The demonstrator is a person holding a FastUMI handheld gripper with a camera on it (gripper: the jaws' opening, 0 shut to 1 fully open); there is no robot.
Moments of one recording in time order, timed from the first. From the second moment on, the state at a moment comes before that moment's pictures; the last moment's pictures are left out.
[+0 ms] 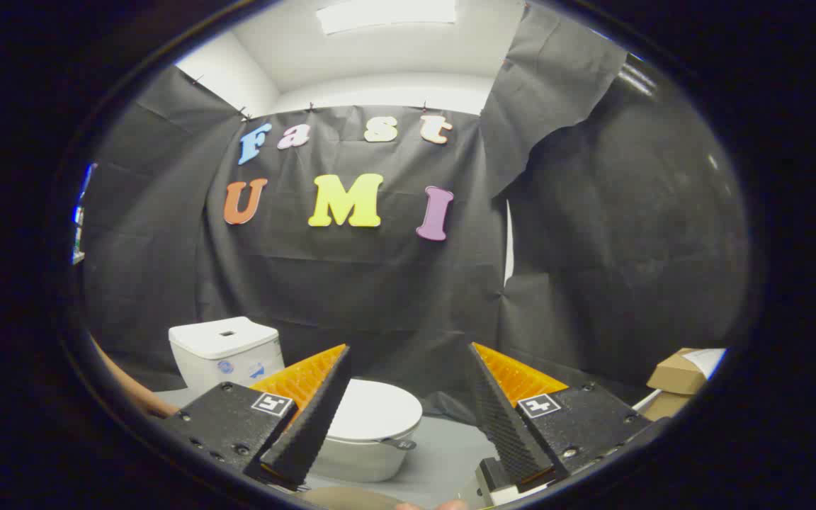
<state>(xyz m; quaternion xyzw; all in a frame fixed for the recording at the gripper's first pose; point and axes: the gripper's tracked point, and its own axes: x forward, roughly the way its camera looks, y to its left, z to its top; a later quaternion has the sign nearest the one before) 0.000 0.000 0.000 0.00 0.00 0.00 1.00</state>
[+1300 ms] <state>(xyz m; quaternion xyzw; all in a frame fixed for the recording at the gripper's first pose) 0.013 0.028 -0.029 -0.01 0.05 0.02 1.00</state>
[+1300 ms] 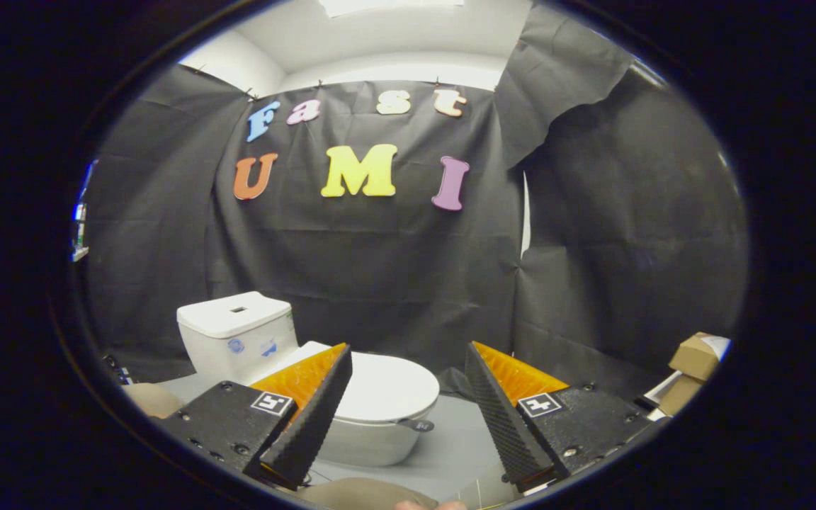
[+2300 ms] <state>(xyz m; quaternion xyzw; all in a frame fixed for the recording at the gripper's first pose) 0.130 0.032 -0.075 -0.02 0.10 0.05 0.99</state>
